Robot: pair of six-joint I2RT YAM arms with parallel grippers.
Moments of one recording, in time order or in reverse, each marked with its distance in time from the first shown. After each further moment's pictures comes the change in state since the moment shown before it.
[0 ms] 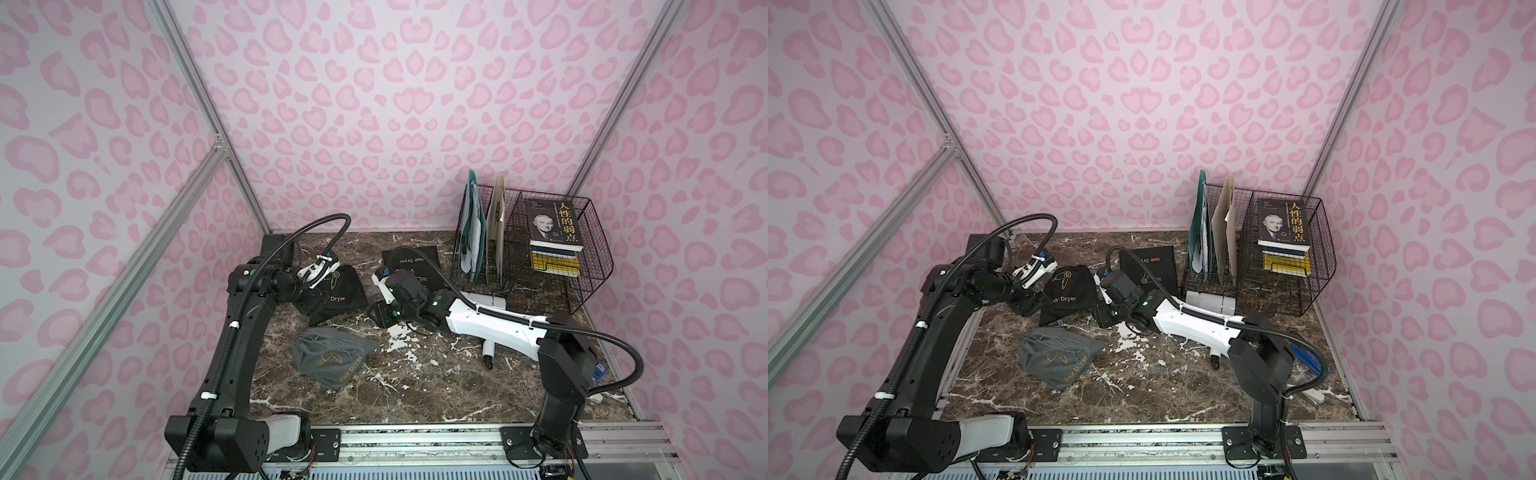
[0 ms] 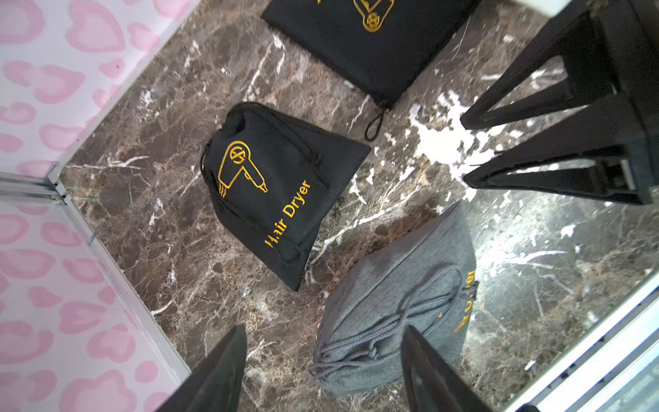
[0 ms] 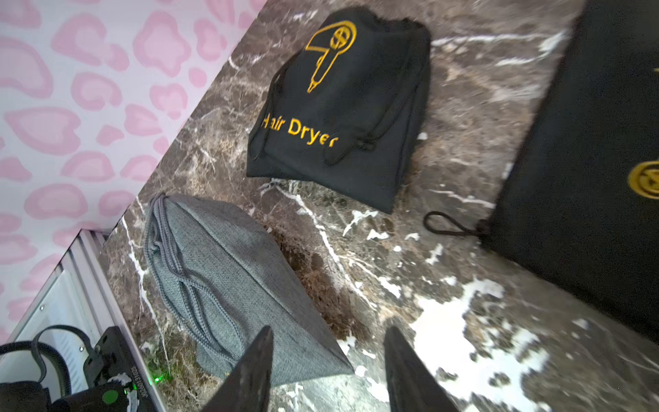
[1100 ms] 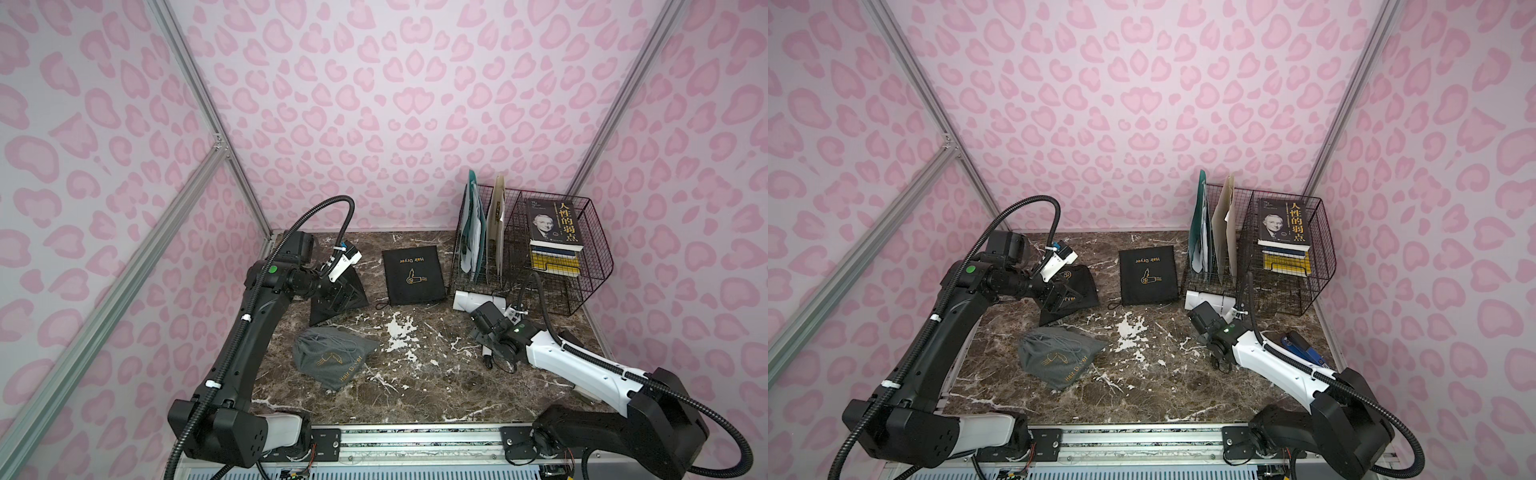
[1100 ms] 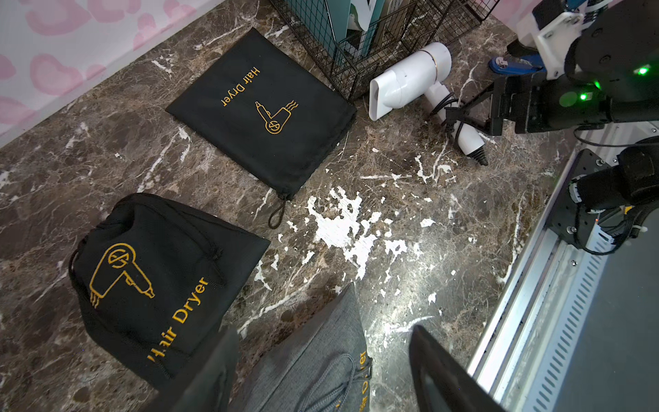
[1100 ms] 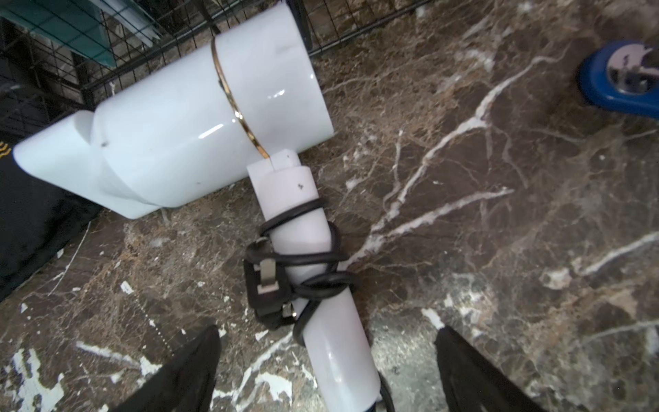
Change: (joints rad) left arm -0.122 0.049 -0.033 0.106 0.281 -0.193; right arm -0.346 -0.516 -0.647 -0.359 0.496 0.687
